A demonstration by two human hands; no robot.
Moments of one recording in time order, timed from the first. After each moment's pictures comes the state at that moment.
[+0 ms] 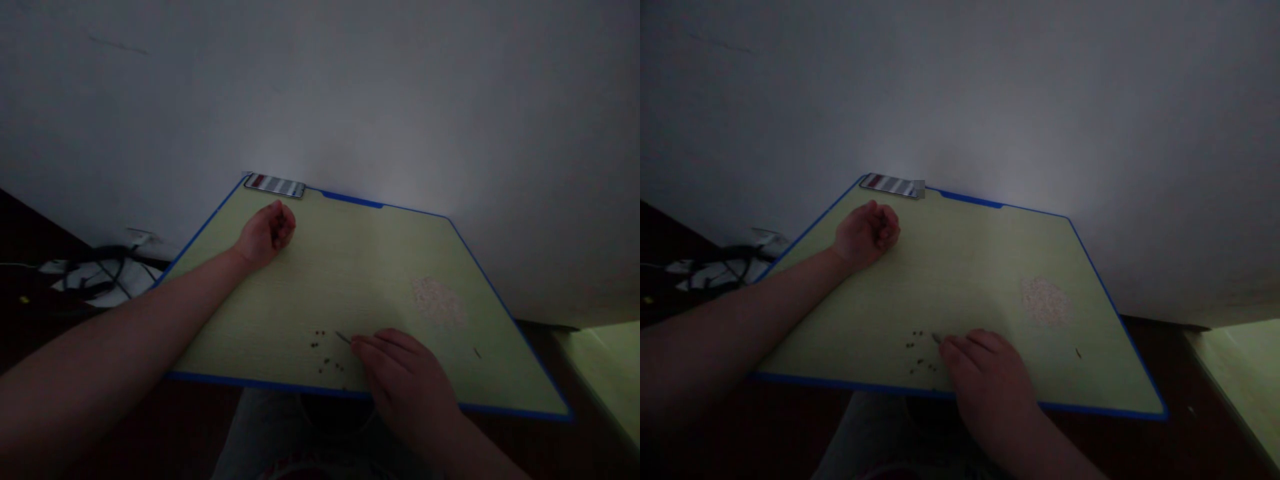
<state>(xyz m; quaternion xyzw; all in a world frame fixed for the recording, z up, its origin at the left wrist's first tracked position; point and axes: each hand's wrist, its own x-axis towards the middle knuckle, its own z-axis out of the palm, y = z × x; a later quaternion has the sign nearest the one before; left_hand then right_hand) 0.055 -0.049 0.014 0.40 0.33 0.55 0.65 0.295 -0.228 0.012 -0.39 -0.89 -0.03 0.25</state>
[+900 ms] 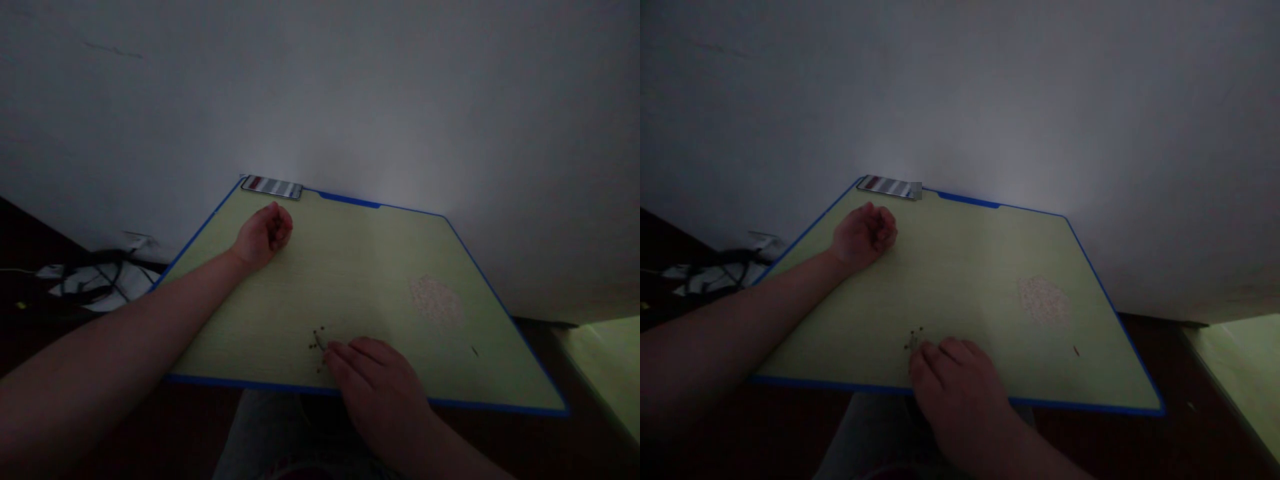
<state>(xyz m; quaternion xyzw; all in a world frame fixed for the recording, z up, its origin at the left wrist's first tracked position) 0.056 -0.049 0.014 0.40 0.34 0.56 0.65 0.272 -0.236 0.000 -0.35 -0.90 -0.05 0.24</state>
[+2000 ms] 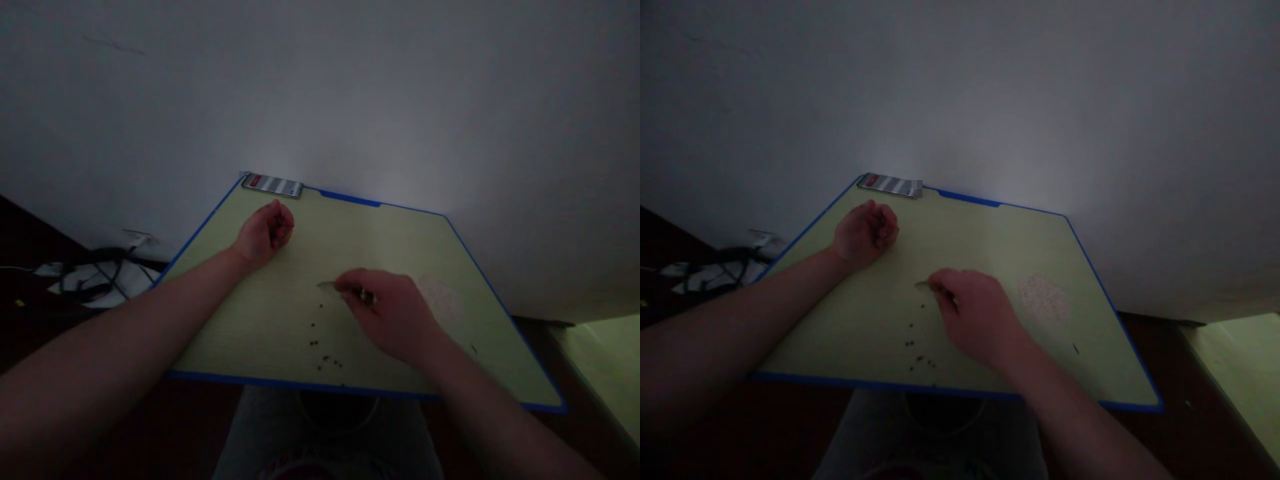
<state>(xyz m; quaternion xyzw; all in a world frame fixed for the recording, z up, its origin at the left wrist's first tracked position) 0.055 -0.048 0.013 0.40 0.34 0.55 0.65 0.274 -0.161 0.050 -0.48 -0.84 0.12 0.23</state>
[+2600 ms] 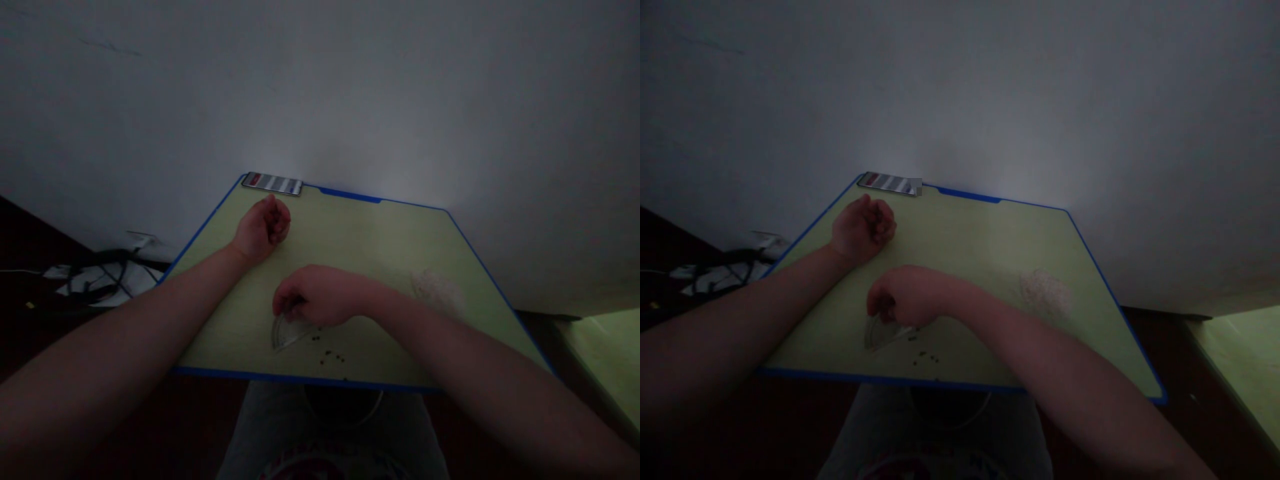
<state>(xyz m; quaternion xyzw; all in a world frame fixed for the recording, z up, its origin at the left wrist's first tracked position) 0.055 -0.049 0.018 0.39 0.33 0.57 0.64 0.206 -0.115 0.052 -0.26 -0.90 0.36 -0.05</state>
